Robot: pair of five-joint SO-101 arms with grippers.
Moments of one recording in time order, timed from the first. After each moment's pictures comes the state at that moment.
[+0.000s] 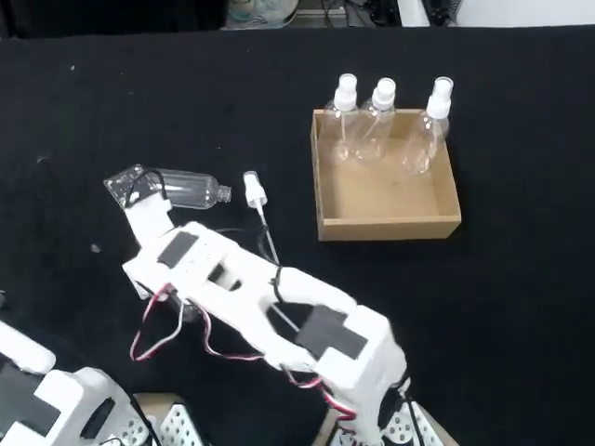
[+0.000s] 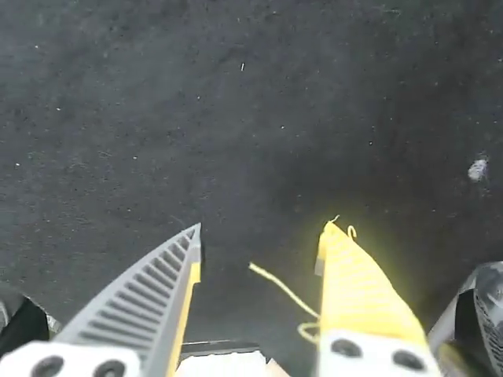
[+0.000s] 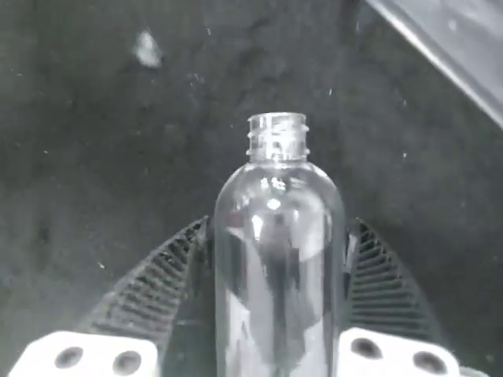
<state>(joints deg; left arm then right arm) -68.4 -11.6 15.0 87.1 -8.2 -55.7 23.7 6.5 45.1 -20.4</state>
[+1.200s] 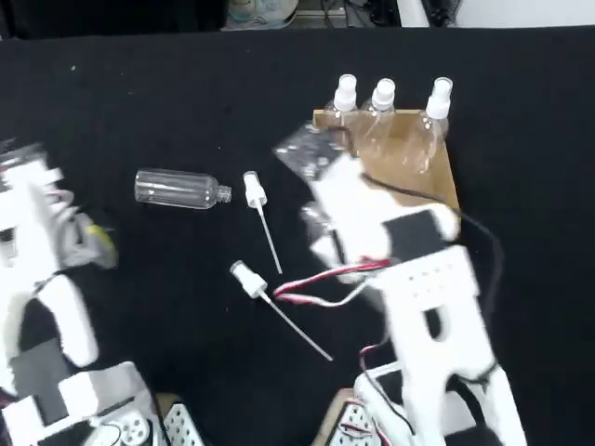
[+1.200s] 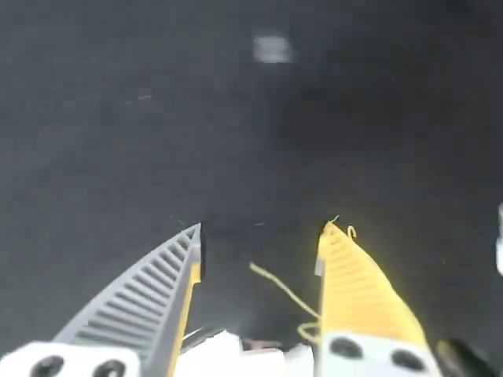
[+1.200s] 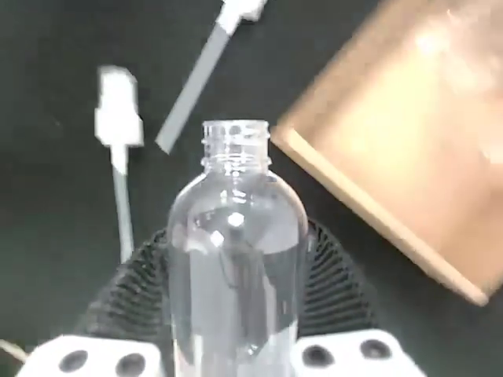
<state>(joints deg) -33.6 -11.6 20.3 88.5 -9.8 -13.7 -37.9 28.0 87.7 29.9</state>
